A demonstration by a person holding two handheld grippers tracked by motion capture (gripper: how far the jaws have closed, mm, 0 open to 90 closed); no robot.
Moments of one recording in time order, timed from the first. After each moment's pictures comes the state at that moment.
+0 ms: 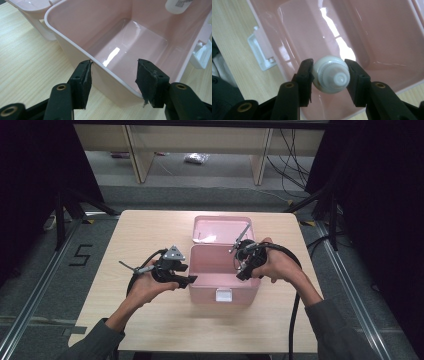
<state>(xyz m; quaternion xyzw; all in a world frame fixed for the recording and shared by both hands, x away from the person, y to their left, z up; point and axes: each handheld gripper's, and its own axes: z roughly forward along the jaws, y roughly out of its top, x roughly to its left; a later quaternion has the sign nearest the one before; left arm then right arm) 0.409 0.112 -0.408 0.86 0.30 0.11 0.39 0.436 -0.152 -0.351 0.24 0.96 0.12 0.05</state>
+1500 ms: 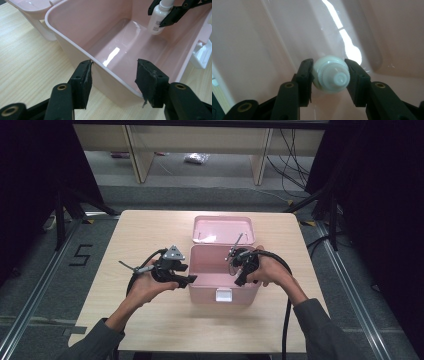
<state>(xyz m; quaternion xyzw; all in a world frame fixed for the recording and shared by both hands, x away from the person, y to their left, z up) 0.410 0.113 -0.408 0.86 0.30 0.11 0.39 0.455 -0.147 -0.403 0.23 0.97 0.10 0.04</state>
